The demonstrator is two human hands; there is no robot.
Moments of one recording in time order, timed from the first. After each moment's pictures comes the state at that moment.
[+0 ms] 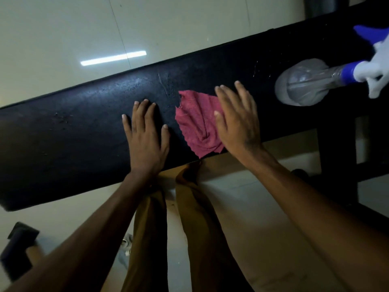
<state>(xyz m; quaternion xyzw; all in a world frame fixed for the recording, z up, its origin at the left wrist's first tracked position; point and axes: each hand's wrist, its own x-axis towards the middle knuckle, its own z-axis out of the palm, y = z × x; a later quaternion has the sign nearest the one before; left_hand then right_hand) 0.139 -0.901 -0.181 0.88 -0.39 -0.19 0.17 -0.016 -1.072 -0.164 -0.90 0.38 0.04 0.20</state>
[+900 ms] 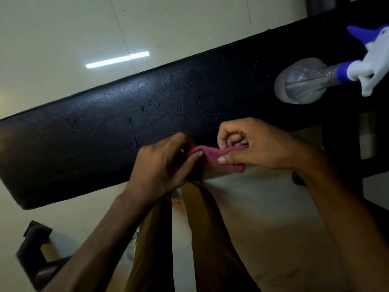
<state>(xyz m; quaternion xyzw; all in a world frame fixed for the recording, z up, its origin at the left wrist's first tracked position) 0.131 -0.909 -0.066 0.73 -0.53 -0.32 0.29 -0.022 -1.101 -0.046 -0.69 0.27 0.26 0.63</state>
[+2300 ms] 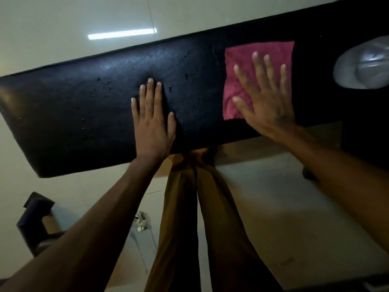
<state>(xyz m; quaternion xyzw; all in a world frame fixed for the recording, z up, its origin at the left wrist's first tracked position) 0.189 -0.822 -0.191 0.89 -0.38 -0.20 0.12 0.014 -1.058 -0.187 -0.94 0.27 0.18 0.10</state>
